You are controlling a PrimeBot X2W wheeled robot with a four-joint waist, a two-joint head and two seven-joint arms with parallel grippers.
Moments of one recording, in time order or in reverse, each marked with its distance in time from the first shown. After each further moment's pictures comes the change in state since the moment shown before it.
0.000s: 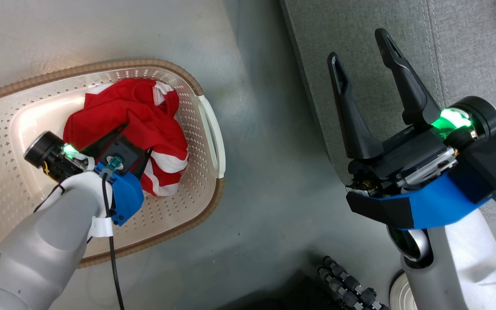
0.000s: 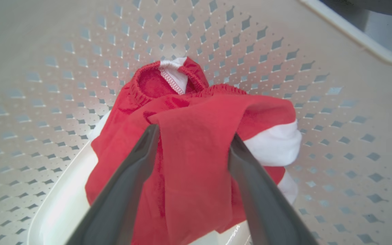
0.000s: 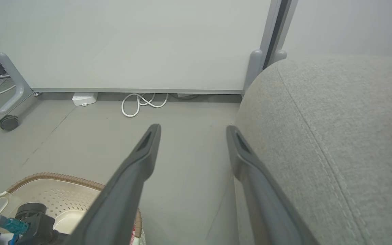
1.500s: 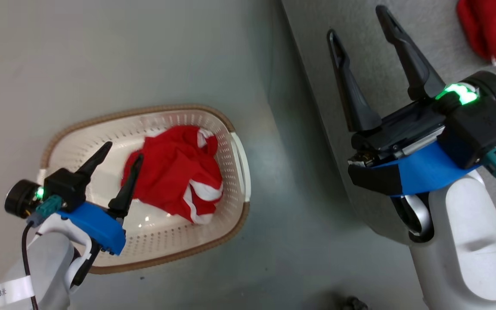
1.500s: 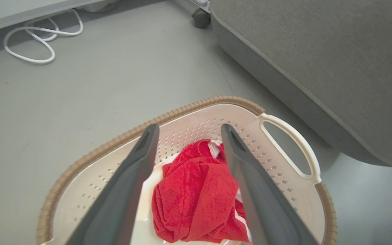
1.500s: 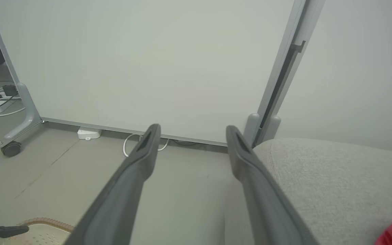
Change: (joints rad) left arm 0.436 0.118 0.567 -0.535 -0.031 -0.062 0.000; right arm -0.081 0.000 -0.033 0.071 -0.098 0.000 0.080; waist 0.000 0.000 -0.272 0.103
